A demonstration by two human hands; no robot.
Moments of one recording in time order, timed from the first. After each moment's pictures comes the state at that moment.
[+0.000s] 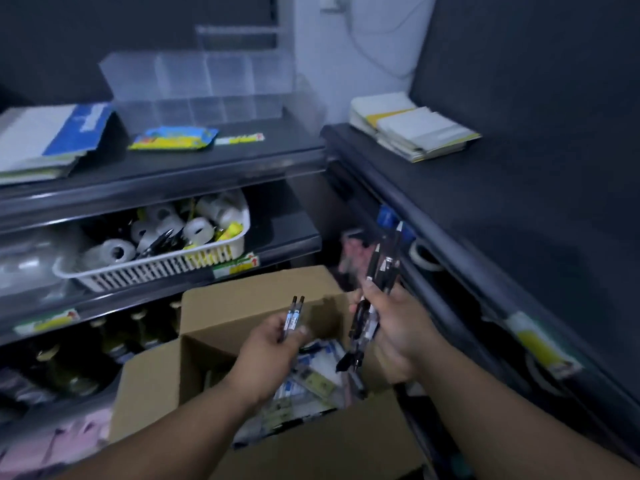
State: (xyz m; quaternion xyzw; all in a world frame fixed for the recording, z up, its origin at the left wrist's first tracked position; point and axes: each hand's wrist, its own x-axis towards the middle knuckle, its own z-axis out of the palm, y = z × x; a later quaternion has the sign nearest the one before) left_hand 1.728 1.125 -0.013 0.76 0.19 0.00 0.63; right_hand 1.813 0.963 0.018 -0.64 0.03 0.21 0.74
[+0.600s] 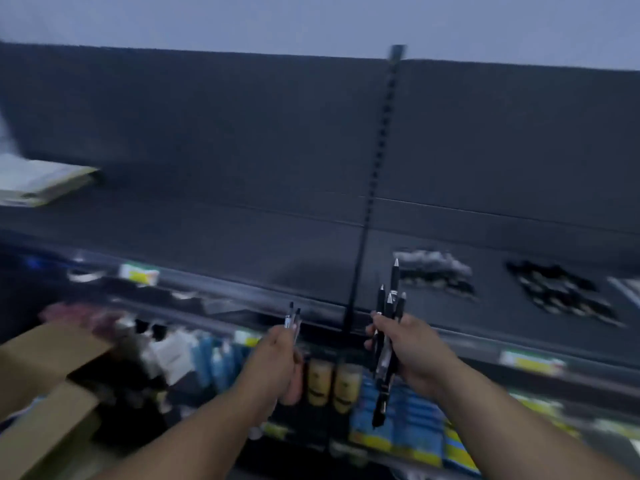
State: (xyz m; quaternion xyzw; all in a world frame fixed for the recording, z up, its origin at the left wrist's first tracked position) left_hand 1.508 0.700 0.042 0.75 -0.09 -0.26 0.60; right_hand 1.405 0.533 0.077 -0.59 0.34 -0.10 0.72
